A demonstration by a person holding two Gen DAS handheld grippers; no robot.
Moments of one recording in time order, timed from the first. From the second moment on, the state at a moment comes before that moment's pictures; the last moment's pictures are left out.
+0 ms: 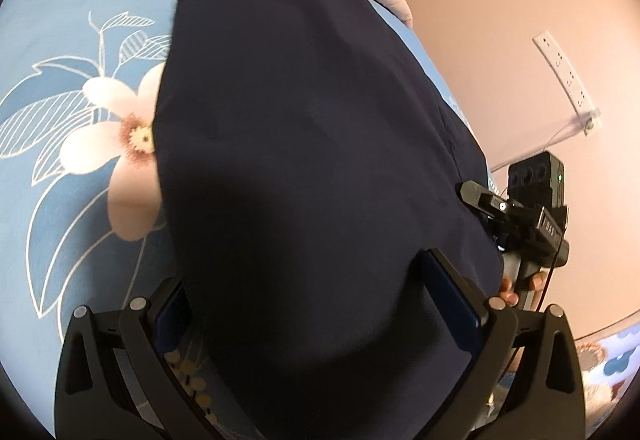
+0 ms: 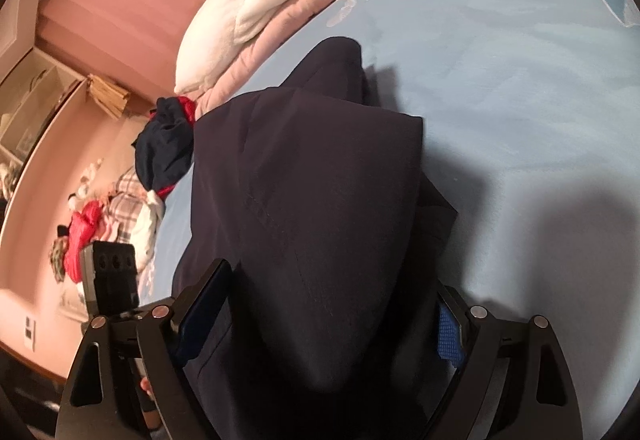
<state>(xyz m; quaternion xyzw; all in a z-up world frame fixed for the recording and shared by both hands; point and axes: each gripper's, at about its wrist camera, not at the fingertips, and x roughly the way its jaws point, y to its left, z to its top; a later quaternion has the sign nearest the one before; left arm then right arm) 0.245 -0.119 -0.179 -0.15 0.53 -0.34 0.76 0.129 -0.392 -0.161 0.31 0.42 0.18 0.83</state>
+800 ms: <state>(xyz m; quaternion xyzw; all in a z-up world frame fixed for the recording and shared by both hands) 0.227 -0.144 -0.174 -0.14 0.50 -0.35 0.78 0.123 -0.357 -0.143 0.20 0.40 0.17 0.88</state>
